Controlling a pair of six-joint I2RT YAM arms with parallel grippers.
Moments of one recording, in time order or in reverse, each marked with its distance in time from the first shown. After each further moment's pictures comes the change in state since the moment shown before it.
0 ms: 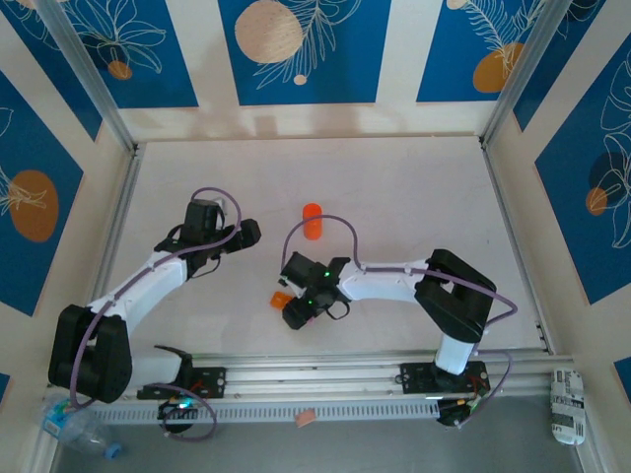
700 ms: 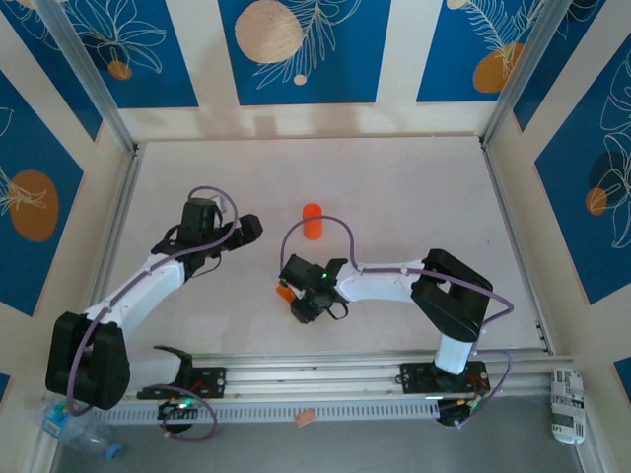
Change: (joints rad) left arm 0.000 -0.045 0.000 0.031 0.074 -0.078; right arm -0.012 0.008 0.008 -0.018 0.089 -0.043
